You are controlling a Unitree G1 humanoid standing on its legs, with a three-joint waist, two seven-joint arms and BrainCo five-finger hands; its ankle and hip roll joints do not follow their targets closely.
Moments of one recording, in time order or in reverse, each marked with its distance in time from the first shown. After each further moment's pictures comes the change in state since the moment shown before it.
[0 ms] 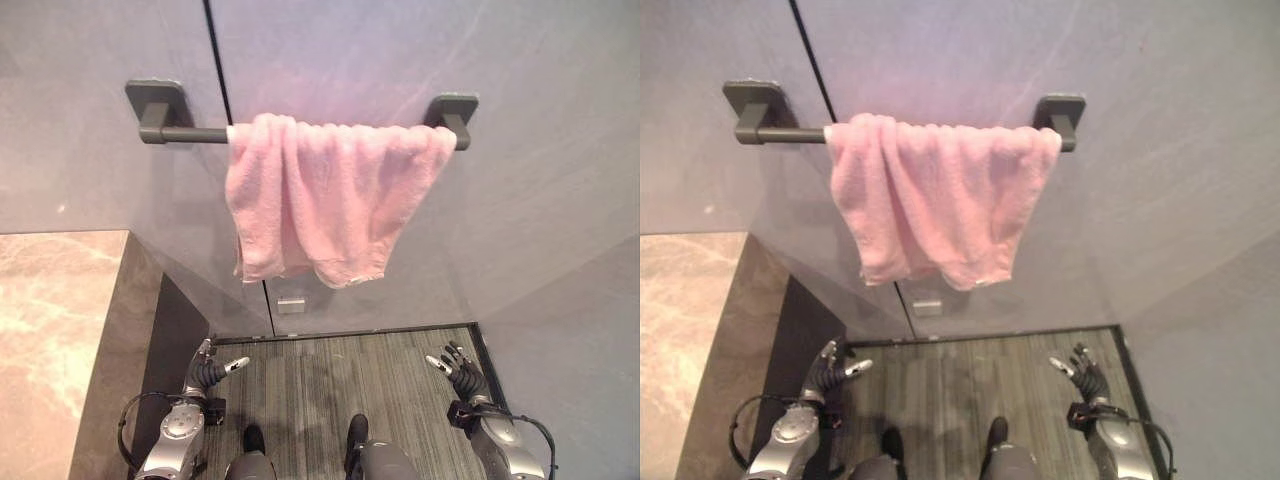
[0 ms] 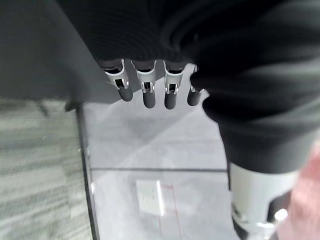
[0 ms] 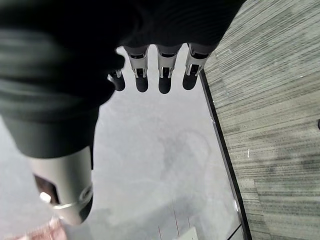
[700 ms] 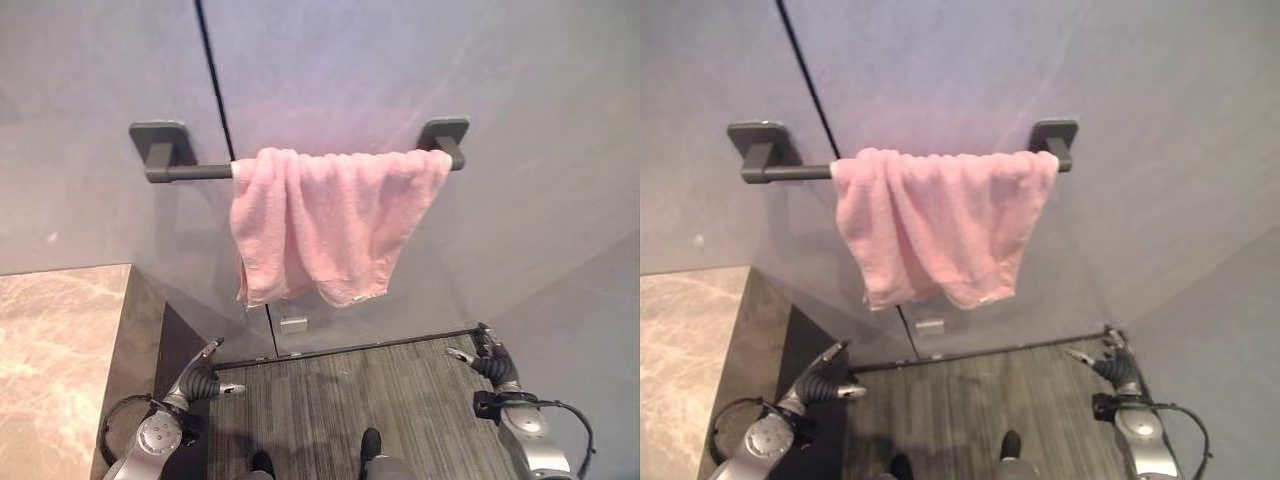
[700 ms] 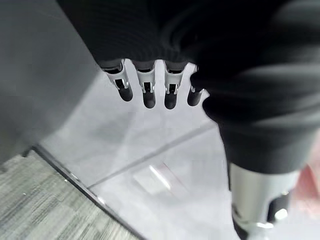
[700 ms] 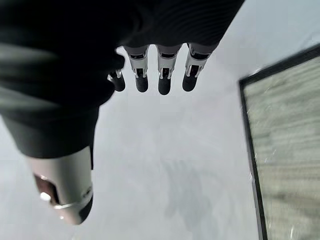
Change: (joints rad) left arm 0.112 0.186 -0.081 -0.217 0.399 -0.003 -0.165; right arm 0.022 -0.103 -0.139 -0.107 -0.358 0.025 -0.086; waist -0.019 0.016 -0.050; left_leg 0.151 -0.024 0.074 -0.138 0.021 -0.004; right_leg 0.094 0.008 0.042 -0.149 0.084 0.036
